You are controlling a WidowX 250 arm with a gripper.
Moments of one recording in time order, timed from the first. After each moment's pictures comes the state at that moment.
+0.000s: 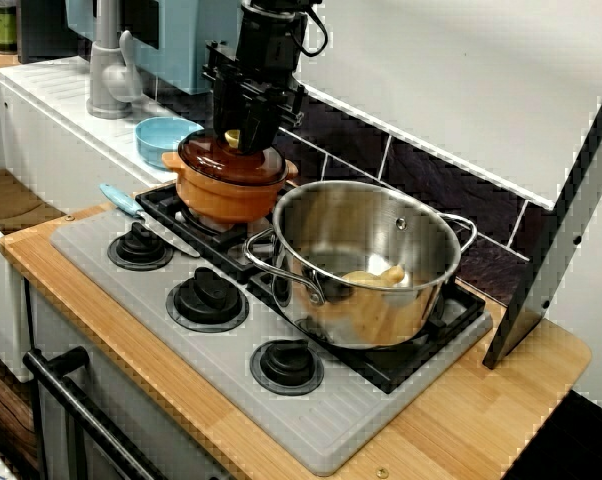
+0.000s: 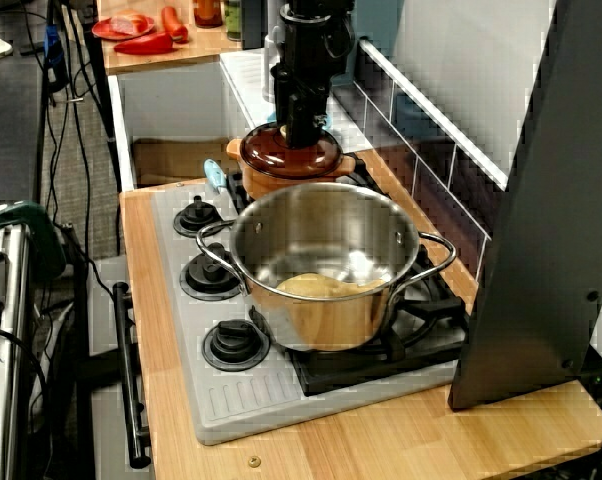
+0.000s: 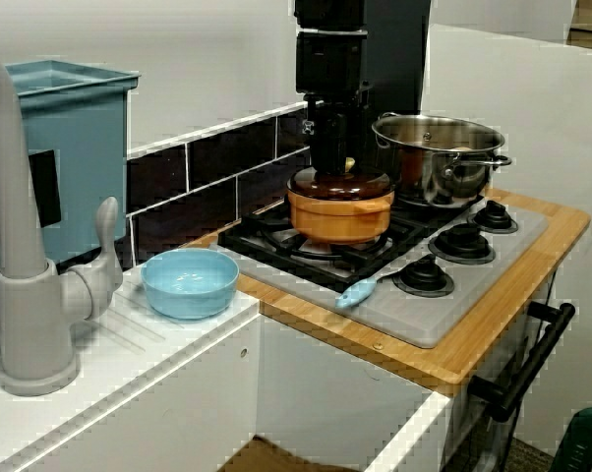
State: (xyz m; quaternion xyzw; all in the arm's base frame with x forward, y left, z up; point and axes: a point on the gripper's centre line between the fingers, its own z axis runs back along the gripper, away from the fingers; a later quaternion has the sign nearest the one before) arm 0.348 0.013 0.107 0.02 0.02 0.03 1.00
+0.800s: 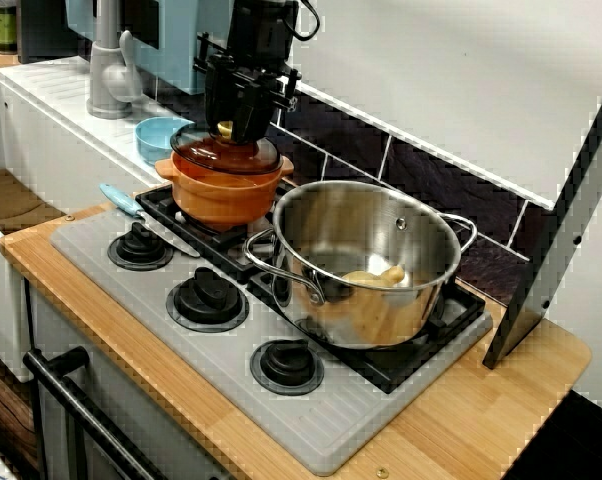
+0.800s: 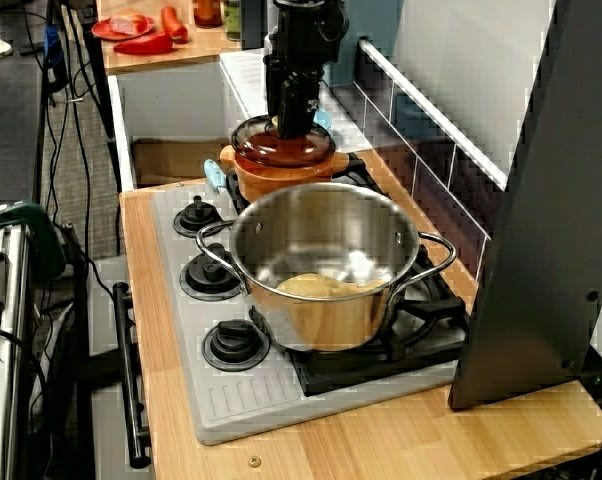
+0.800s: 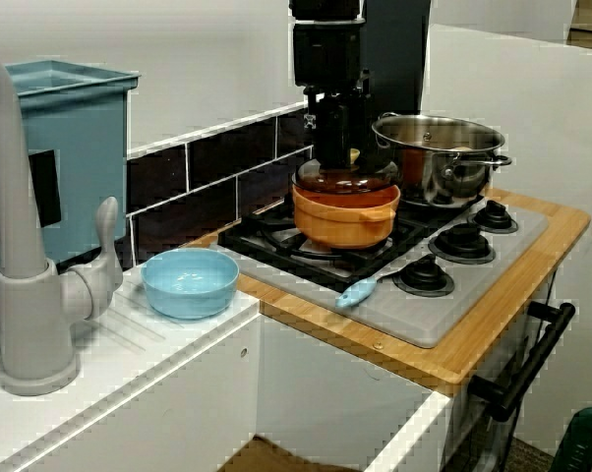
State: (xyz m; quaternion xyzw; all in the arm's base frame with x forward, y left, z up) arm 0.344 0.019 0.118 0.00 0.03 0.03 1.00
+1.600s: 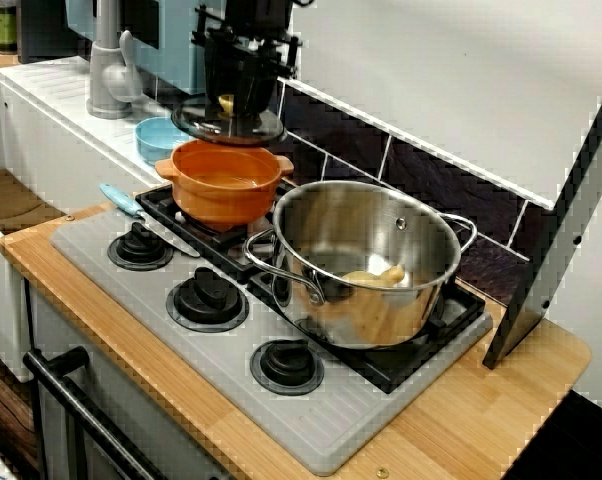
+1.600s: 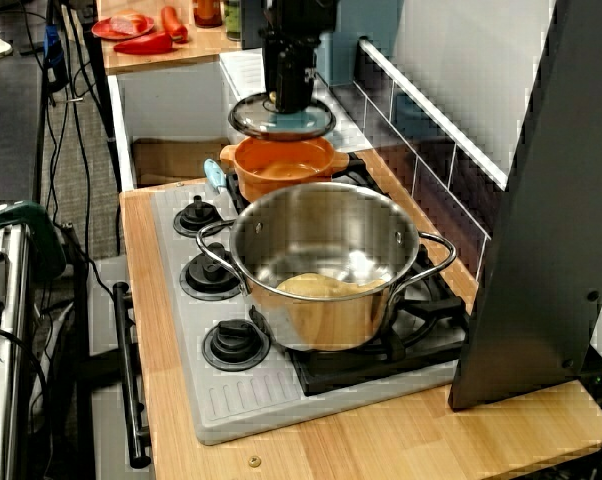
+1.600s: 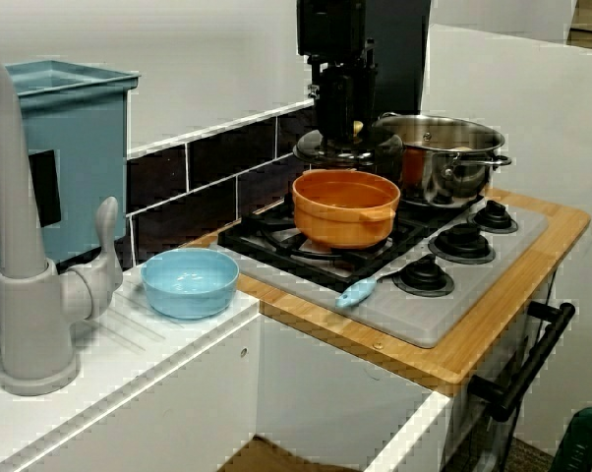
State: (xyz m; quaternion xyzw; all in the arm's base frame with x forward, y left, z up) arm 0.343 0.019 0.143 -0.02 0.02 0.04 1.00
